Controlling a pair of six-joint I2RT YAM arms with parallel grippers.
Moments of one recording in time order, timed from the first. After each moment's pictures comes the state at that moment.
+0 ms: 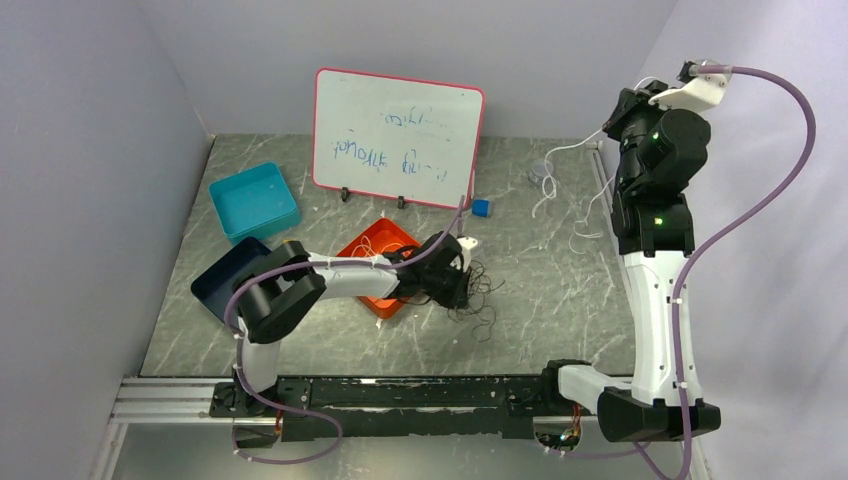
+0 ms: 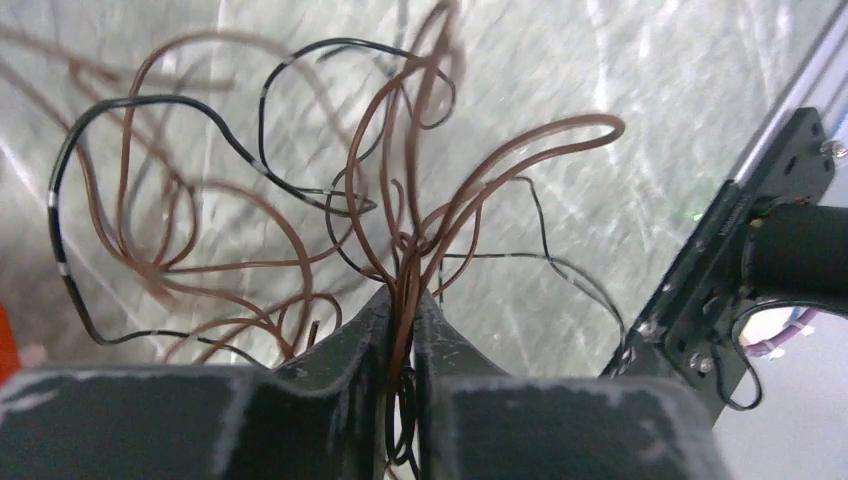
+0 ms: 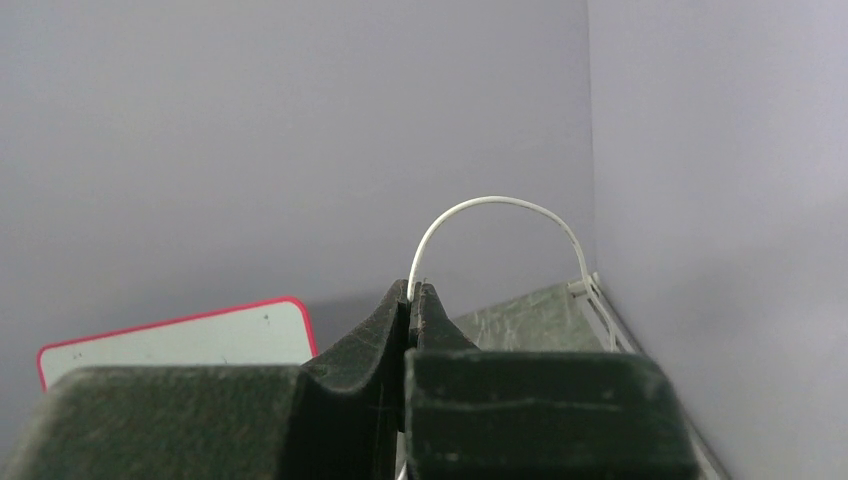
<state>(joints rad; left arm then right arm) -1.03 1.92 1.13 0.01 0.22 -0.46 0.00 1.14 1.55 -0.23 0.24 0.21</state>
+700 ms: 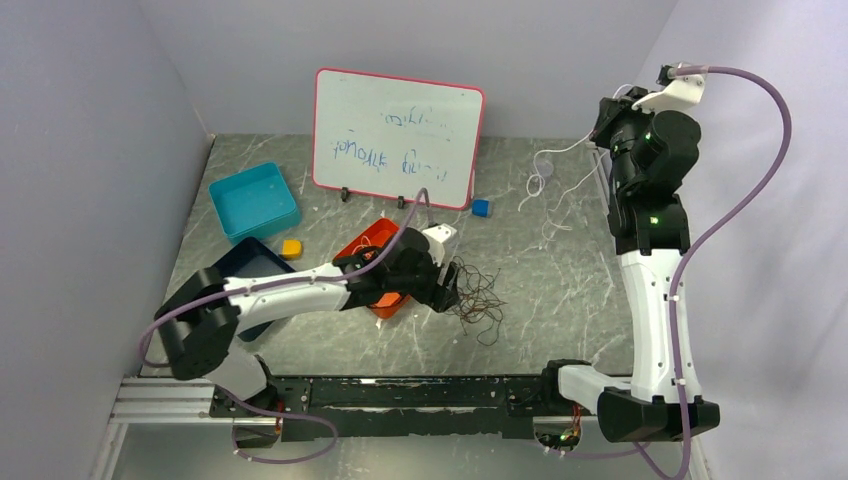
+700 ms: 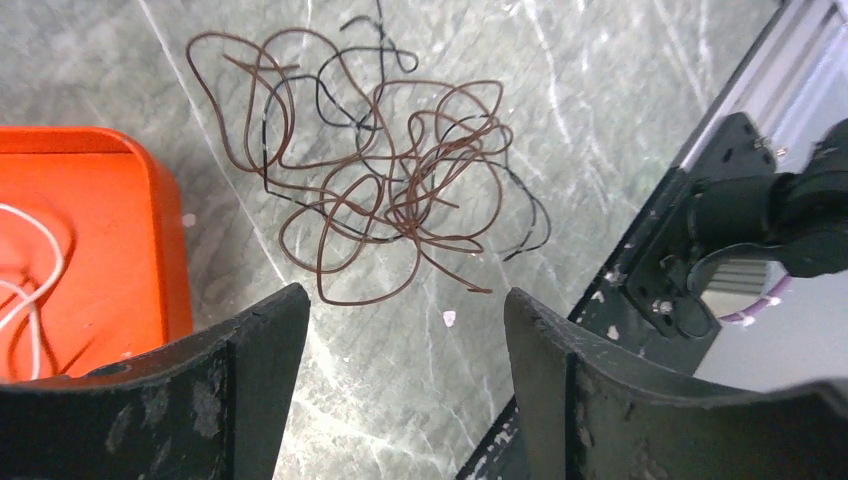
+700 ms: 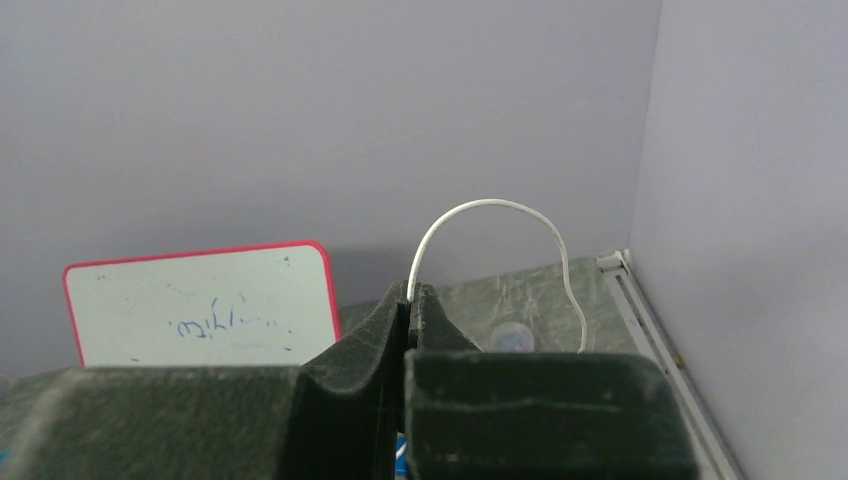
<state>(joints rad) -1.03 1.58 0.99 -0.06 0.10 -0.40 0.00 1.14 1.50 -0.27 0.12 0.20</state>
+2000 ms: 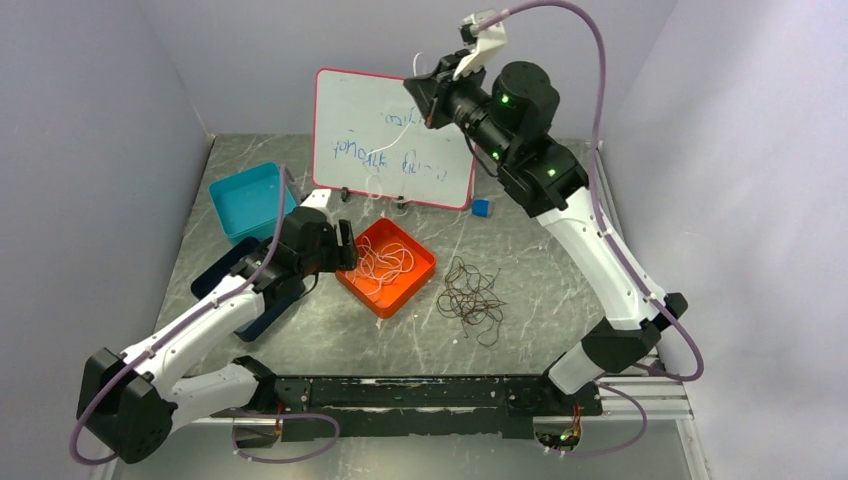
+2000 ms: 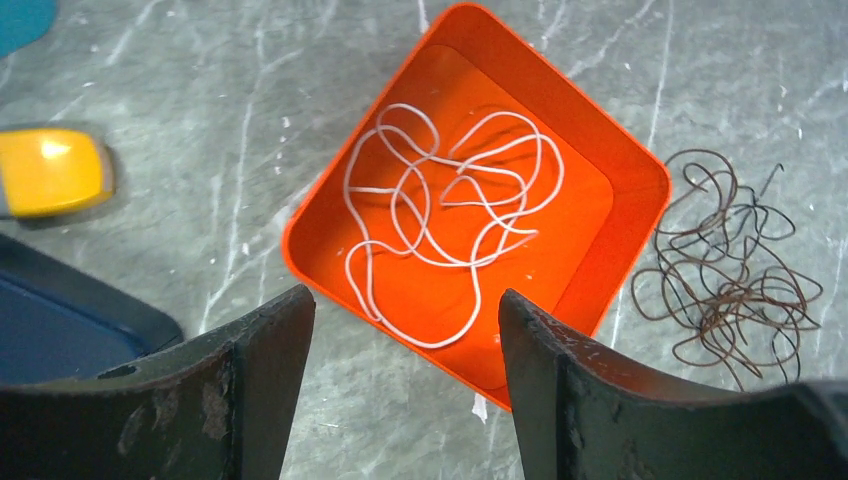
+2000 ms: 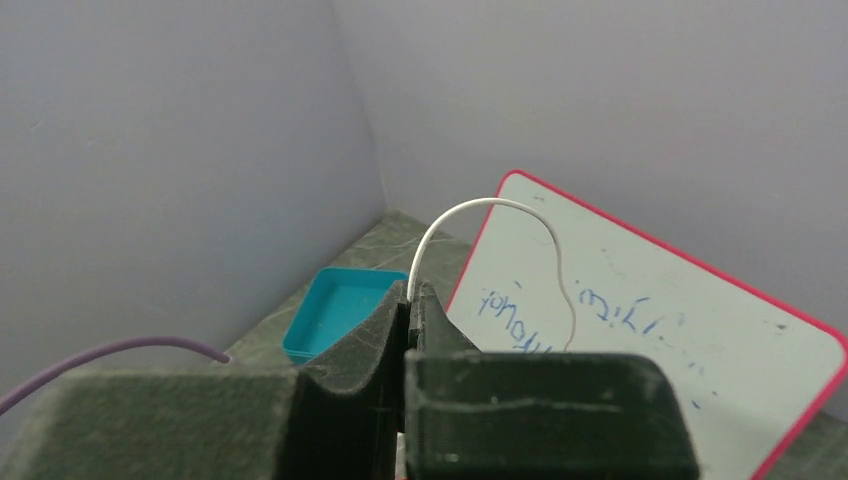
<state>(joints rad) -0.57 1.08 0.77 -0.34 -0.14 -0.47 0.70 1.54 1.99 -0.32 0.02 0.14</state>
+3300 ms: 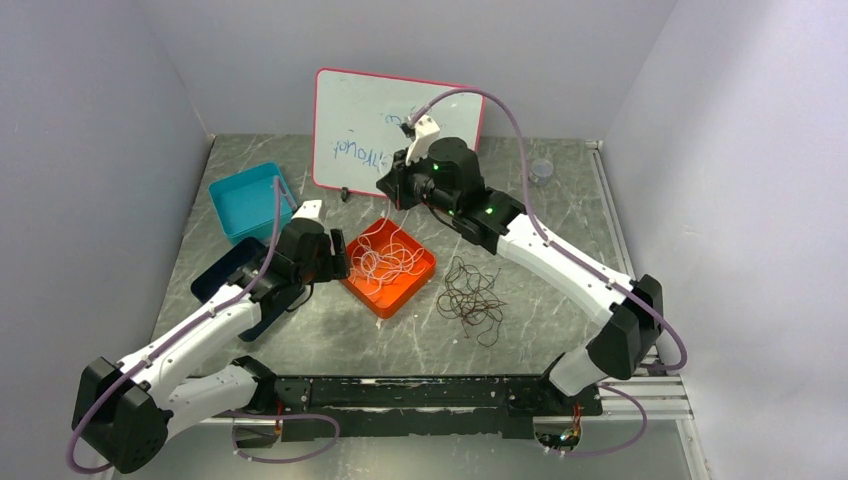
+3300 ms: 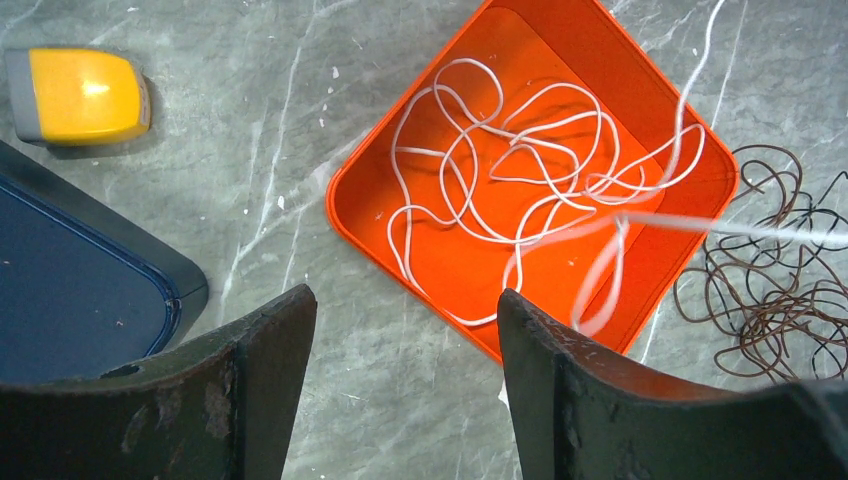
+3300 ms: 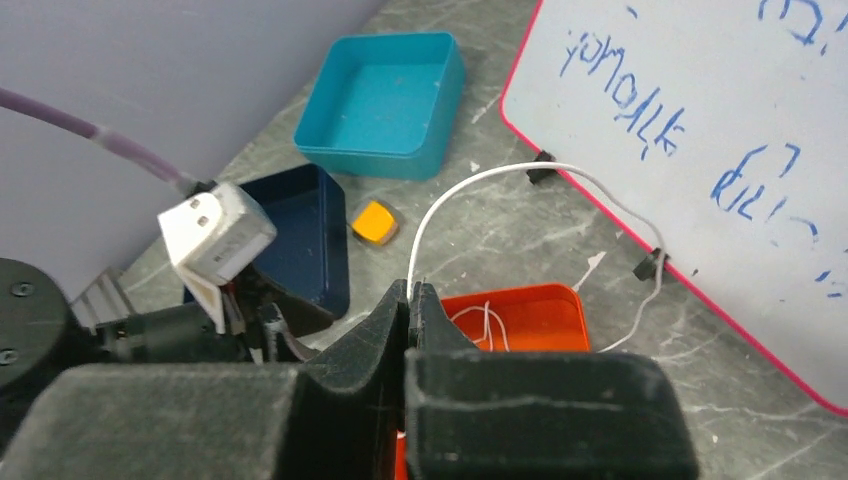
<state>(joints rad) -0.56 1.01 0.70 -0.38 -0.22 -0.54 0.80 1.51 1.45 -0.17 -0.05 0.27</state>
